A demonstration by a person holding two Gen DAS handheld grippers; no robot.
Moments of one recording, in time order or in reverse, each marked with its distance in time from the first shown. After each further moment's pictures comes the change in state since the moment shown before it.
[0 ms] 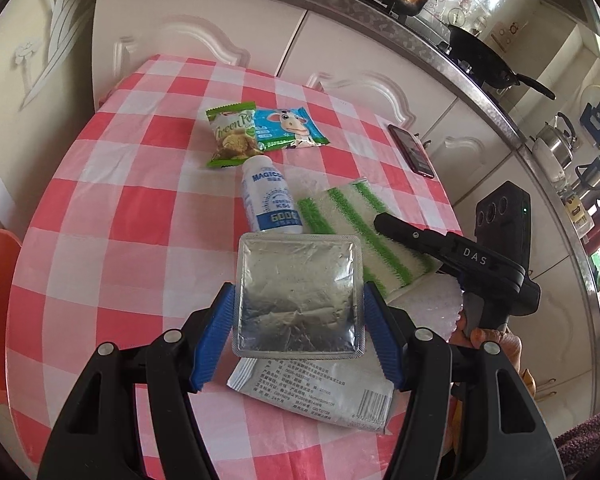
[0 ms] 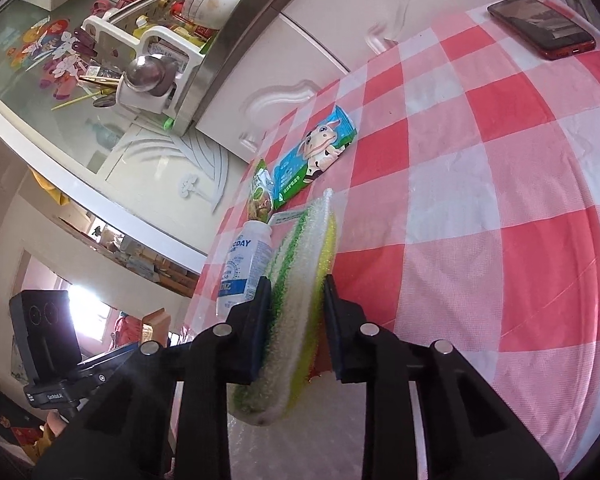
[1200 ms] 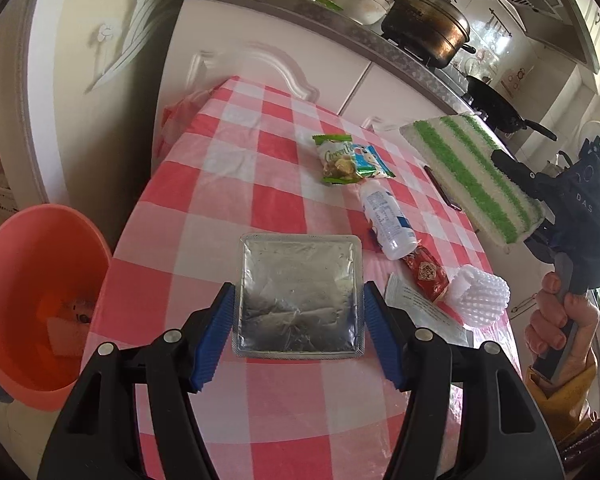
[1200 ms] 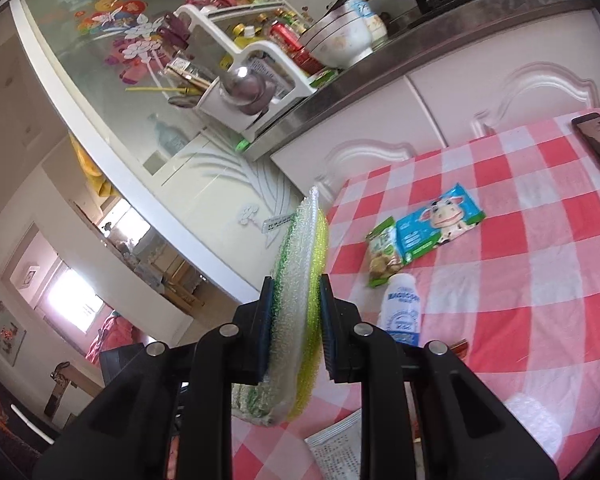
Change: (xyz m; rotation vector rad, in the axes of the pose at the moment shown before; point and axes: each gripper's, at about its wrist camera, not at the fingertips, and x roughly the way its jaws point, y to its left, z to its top) left arm -0.050 0.116 -0.039 -0.064 -0.160 0.003; right arm 0.005 0.138 0.001 -0.198 -0.123 0.047
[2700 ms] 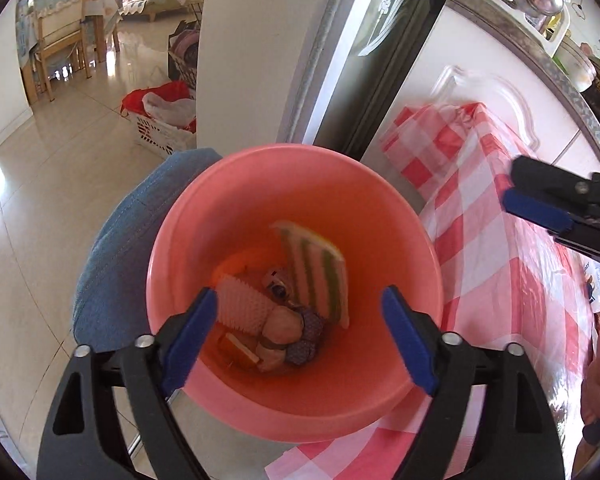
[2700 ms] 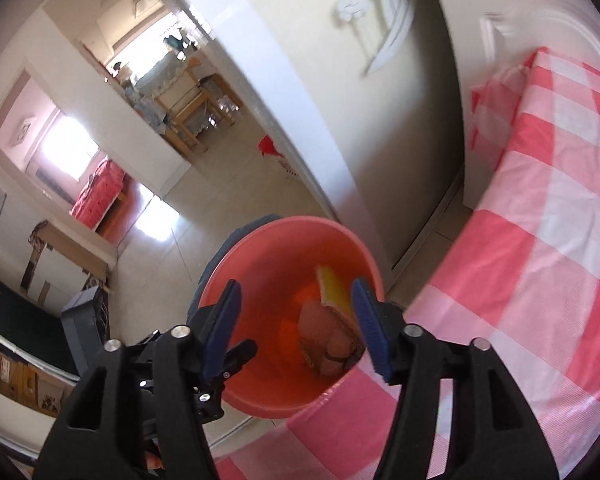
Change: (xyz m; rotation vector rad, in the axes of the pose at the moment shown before) left arm -0.033 0.208 -0.038 -0.316 -0.047 0.476; right arm 0.276 0.137 -0.107 -0.251 0.514 -0.009
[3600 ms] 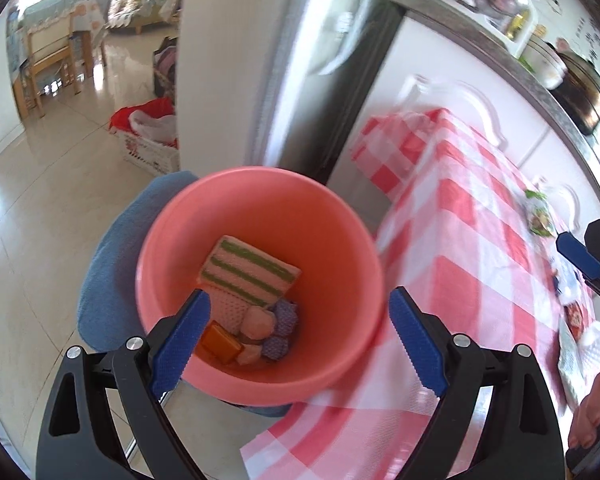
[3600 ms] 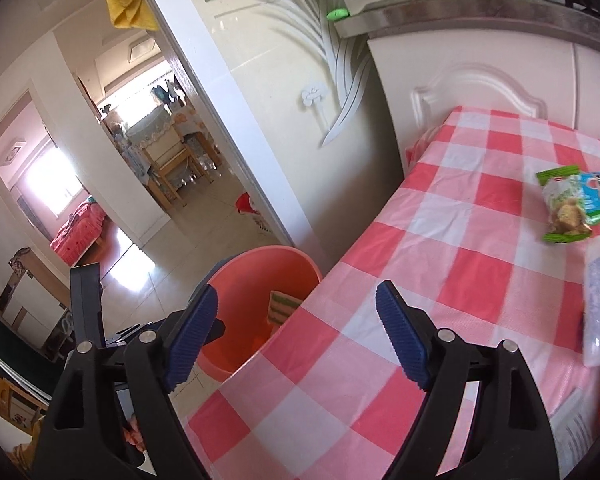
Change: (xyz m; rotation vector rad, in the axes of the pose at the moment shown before) left arm -0.040 -0.043 -0.002 0.067 -0.027 -0.048; right arm -0.110 -0.002 -0.046 -0.030 -0.247 -0.108
